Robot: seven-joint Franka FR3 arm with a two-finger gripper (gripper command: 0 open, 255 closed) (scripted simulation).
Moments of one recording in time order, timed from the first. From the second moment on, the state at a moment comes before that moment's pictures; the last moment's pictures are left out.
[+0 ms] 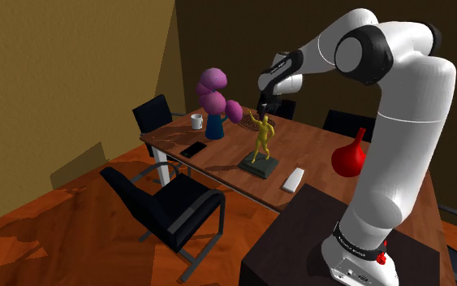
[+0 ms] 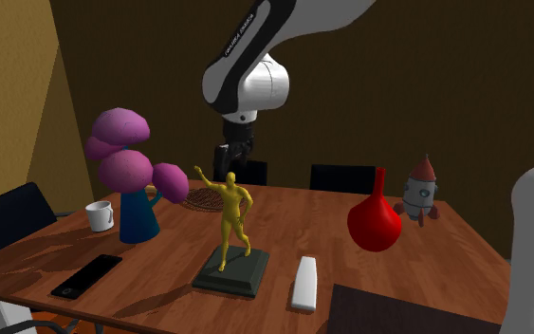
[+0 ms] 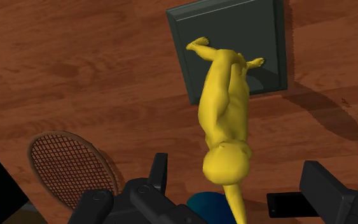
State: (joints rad) arm -0.09 0.19 -0.45 -2.05 0.10 2.49 -0.44
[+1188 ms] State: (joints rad) arm -0.12 0.28 -0.42 -2.06 0.17 2.59 -0.49
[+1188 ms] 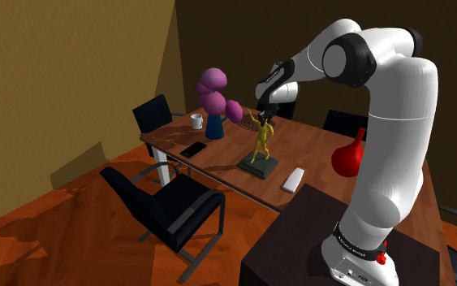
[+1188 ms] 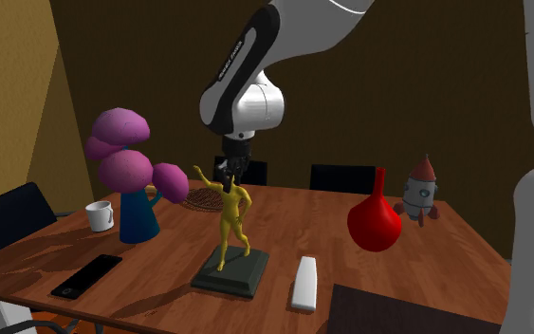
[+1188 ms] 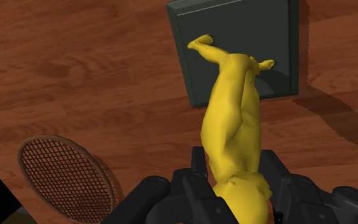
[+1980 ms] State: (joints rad) arm -0.10 0.20 -0.45 -2.03 0.10 2.47 -0.44
